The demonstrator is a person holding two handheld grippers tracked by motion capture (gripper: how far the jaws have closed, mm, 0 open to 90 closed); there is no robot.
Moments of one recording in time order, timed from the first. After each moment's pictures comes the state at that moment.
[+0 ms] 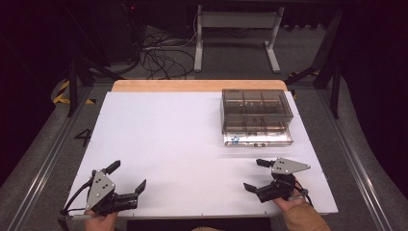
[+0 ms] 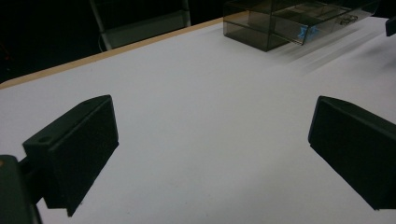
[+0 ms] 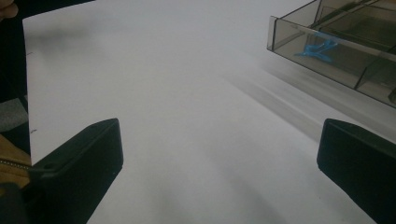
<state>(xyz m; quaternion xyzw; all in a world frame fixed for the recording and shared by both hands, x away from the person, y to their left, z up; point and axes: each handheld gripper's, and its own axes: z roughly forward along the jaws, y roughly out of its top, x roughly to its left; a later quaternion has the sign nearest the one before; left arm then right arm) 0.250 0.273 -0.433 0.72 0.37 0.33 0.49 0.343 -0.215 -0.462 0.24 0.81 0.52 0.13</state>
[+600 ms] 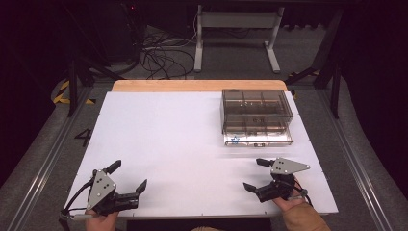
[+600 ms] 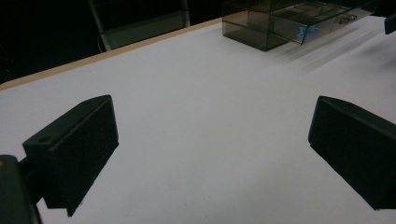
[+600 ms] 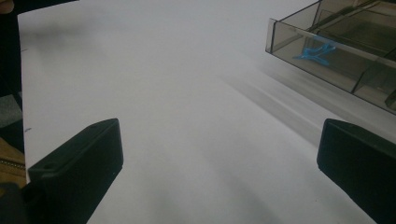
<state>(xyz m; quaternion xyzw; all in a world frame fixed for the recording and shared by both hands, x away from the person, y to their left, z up) 0.250 0.272 -0.433 0.72 0.37 0.33 0.49 0.343 -0.214 -0.462 0.24 0.81 0.52 0.14</state>
